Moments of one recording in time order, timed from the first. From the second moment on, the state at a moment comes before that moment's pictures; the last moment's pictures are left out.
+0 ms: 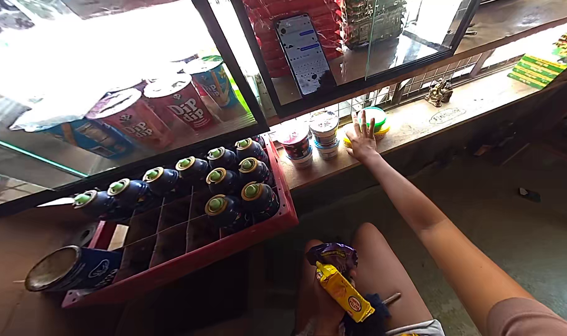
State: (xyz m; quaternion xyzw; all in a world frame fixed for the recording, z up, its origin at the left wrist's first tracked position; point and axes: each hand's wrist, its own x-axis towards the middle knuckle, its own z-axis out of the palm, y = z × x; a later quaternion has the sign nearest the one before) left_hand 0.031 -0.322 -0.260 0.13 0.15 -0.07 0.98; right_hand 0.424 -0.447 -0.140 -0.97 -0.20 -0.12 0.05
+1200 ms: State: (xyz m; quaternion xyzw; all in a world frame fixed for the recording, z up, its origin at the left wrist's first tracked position) left_hand 0.037 -0.325 -0.254 0.13 0.19 -0.06 0.97; right_hand 0.479 -0.542 -0.126 -0.99 -0.12 -0.02 -0.04
